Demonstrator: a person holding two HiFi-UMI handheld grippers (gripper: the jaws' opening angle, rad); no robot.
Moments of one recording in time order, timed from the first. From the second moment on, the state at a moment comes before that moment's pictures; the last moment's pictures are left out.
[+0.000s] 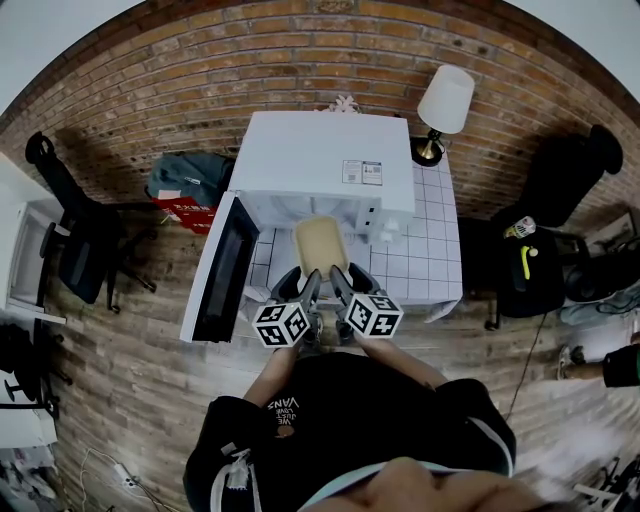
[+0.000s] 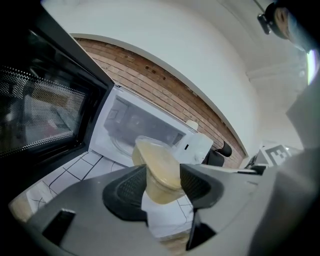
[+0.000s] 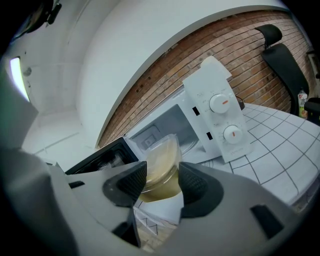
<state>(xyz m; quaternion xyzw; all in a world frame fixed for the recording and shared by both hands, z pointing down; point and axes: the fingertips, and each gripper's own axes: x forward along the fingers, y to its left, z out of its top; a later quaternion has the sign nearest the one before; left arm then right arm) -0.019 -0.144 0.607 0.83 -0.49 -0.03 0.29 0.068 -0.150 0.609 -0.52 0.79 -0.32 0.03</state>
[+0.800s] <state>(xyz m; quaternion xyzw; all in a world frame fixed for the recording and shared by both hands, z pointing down) 0.004 -0.084 0.606 0.82 -0.49 -0.04 0.30 0.091 -0.092 0.605 -0.51 0.80 -0.31 0.02</state>
